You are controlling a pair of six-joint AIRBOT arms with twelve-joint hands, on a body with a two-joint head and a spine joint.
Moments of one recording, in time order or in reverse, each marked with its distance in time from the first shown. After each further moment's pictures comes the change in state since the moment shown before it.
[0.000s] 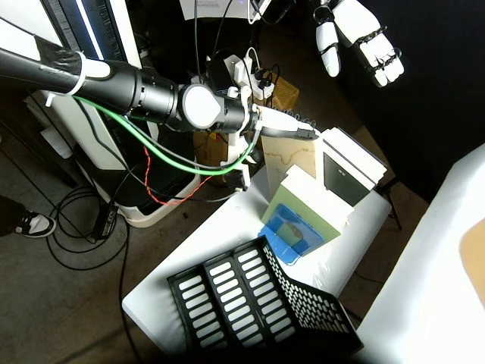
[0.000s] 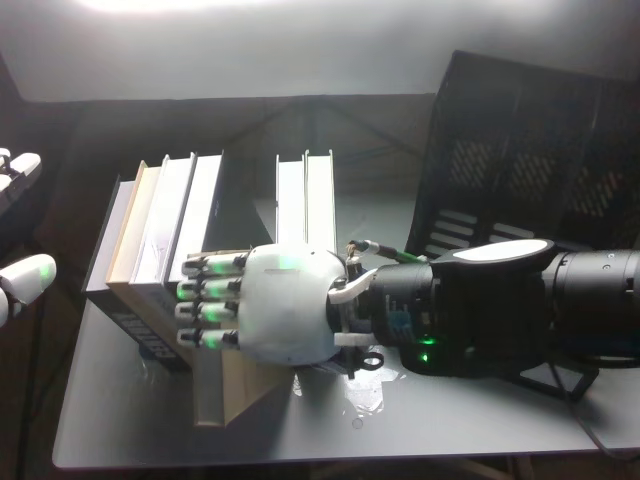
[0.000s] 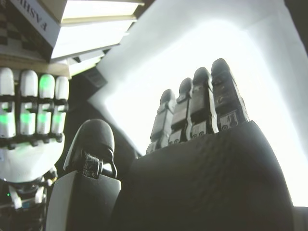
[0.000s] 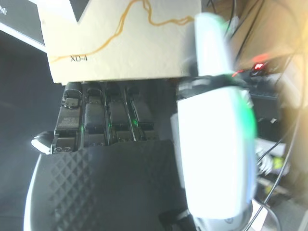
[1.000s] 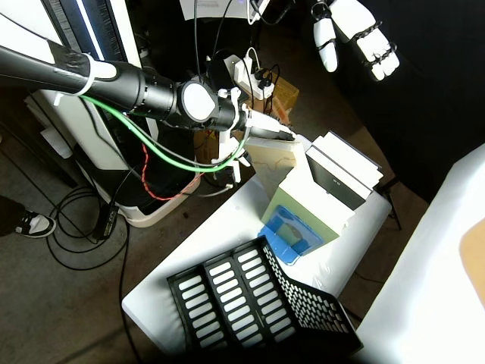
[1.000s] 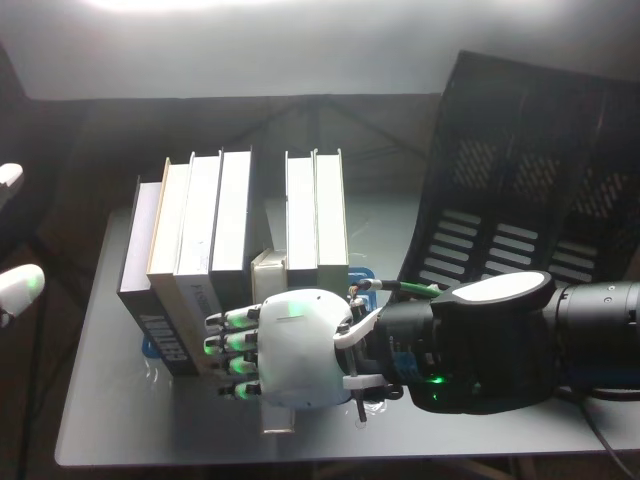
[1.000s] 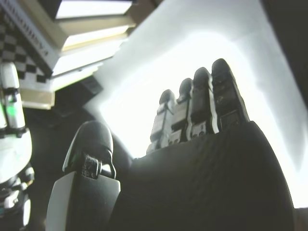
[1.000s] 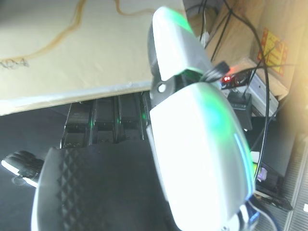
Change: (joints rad) left arm 0.047 0.001 -0.024 -0.038 -0.045 -0.011; right arm -0.031 0.019 -0.051 -0.066 -0.082 0.008
